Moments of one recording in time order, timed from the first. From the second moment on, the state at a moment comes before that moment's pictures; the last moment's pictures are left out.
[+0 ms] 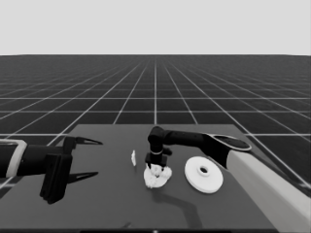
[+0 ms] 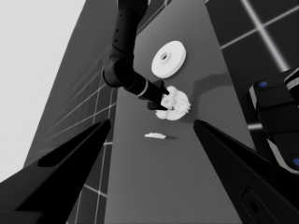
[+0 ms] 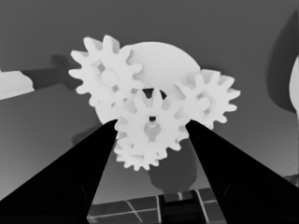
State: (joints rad) left arm -0.34 1.75 -0.42 0.31 0.68 0.35; right arm -0.10 3.09 -1.80 -0.27 -1.50 1.55
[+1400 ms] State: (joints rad) left arm -0.34 1.75 -0.42 0.31 0.68 0.35; right arm -0.10 3.08 -1.80 -0.27 -1.50 1.84
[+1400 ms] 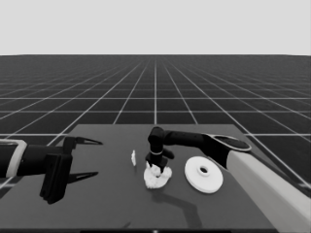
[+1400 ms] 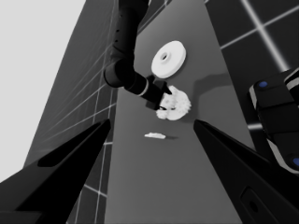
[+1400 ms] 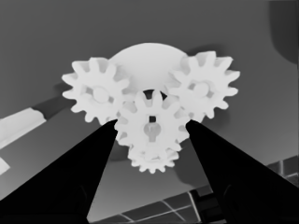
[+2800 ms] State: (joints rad) left arm -0.34 1.75 -0.42 0.31 0.68 0.35; right arm -0.10 3.08 -1.80 -0.27 -1.50 2.13
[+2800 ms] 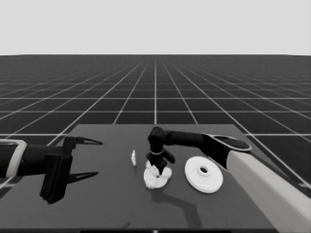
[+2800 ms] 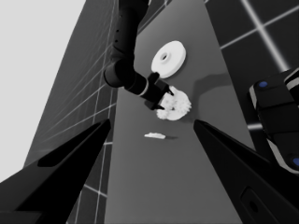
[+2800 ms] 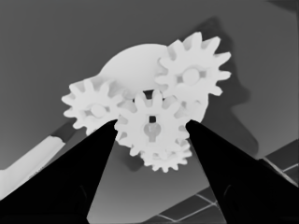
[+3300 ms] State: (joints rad) left arm -0.34 1.75 -0.42 0.31 0.68 0.35; right arm -0.10 3.08 -1.80 -0.27 -1.50 2.24
